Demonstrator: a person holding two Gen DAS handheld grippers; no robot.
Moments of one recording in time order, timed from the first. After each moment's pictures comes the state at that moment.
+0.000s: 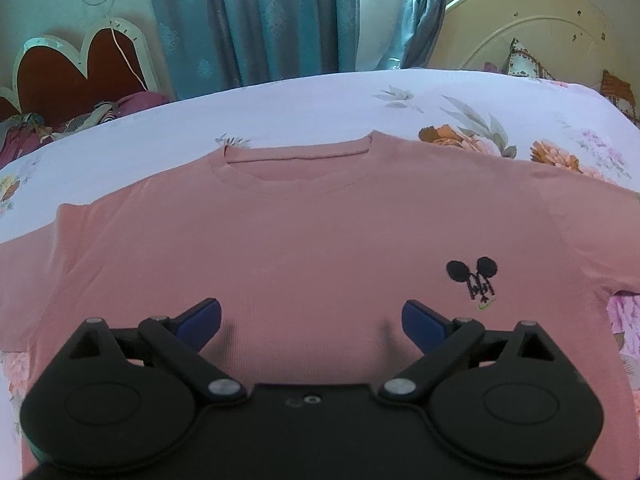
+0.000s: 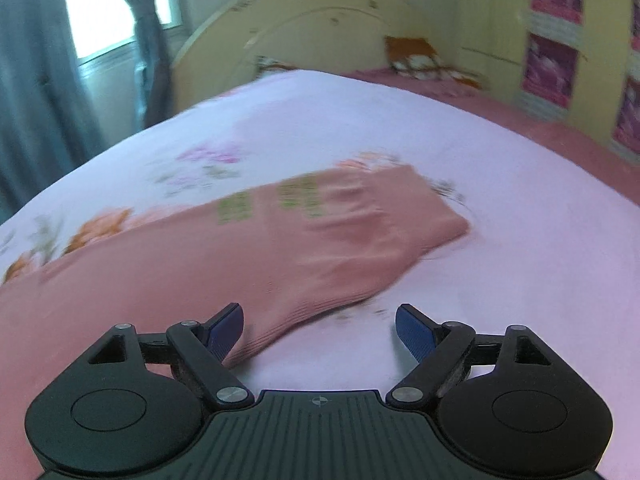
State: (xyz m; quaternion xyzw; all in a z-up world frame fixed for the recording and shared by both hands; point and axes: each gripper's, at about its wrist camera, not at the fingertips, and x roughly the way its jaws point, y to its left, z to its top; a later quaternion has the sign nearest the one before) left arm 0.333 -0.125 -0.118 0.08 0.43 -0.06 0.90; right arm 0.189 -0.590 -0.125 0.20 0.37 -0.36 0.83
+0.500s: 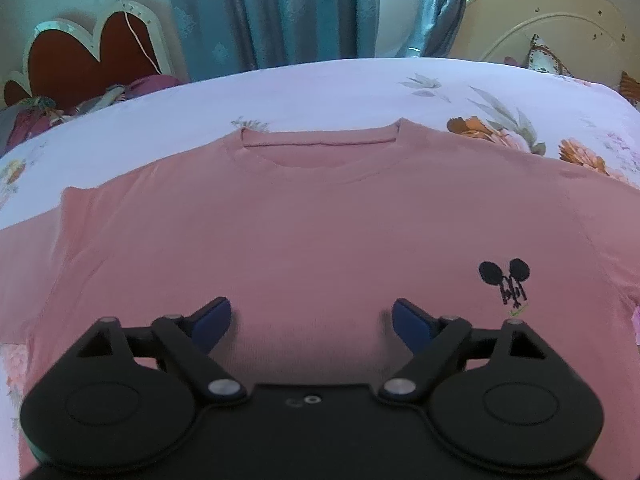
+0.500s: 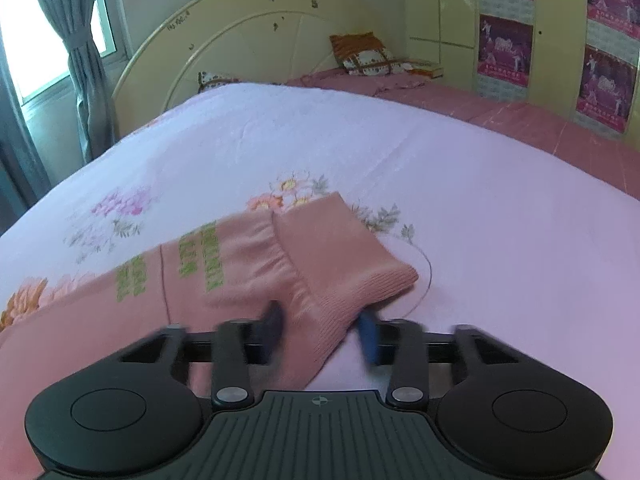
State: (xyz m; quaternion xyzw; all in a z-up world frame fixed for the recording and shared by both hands) left arm 0.352 -0.117 -0.131 0.07 0.45 -0.04 0.89; right arm 0.194 -0.656 -0.136 0.22 0.34 -0.40 0.82
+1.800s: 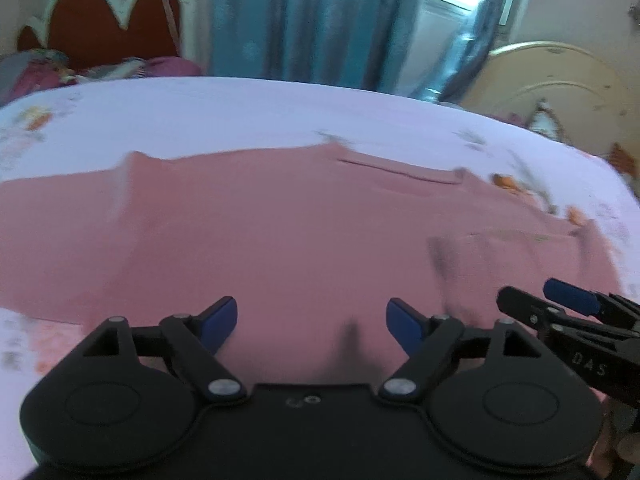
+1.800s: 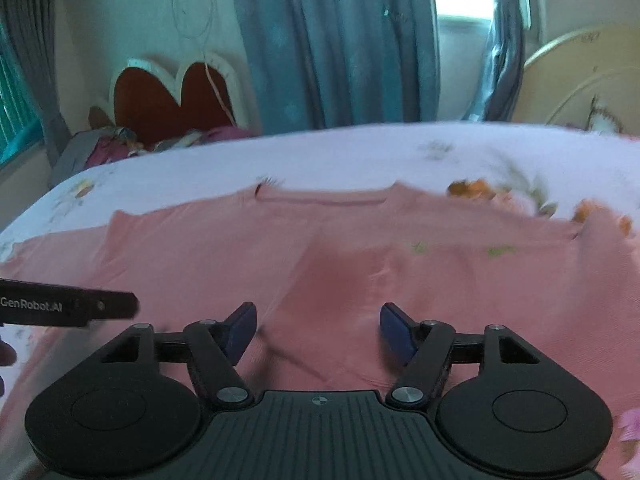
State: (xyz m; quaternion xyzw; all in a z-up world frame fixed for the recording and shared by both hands) left arm 0.349 -0.005 -0.113 -0.03 0.43 -0.07 0.90; right arm 0.307 -0.250 -0.111 0.08 0.37 0.04 0.93
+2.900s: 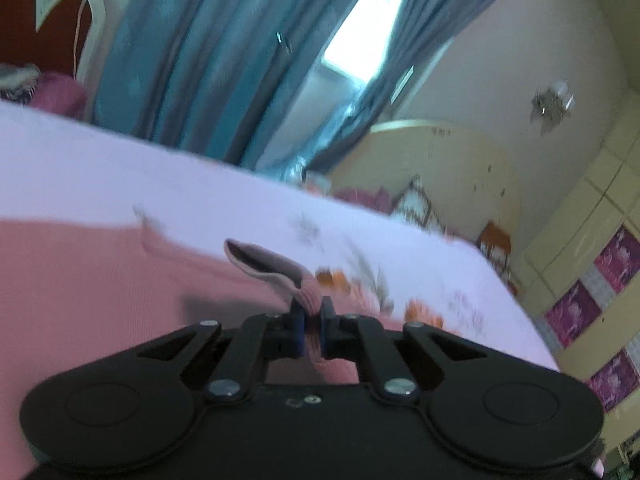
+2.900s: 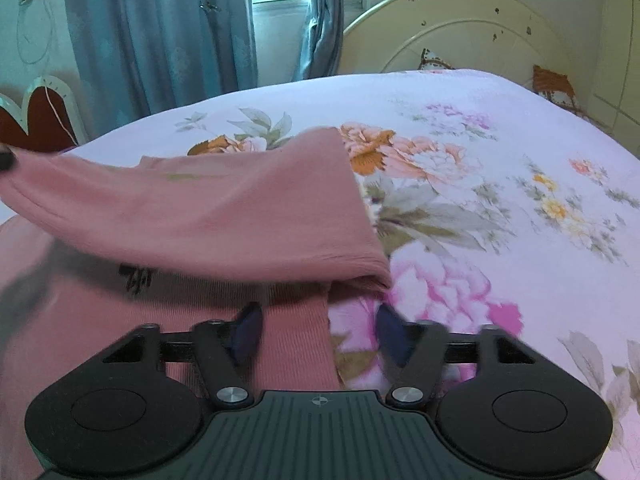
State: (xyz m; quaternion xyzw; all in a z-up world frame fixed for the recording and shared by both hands) left arm 0.379 -0.065 -0.074 -0.17 0.32 -0.22 0.90; right arm 0.243 -0.380 -0.129 0.11 0.40 -0.17 0.89
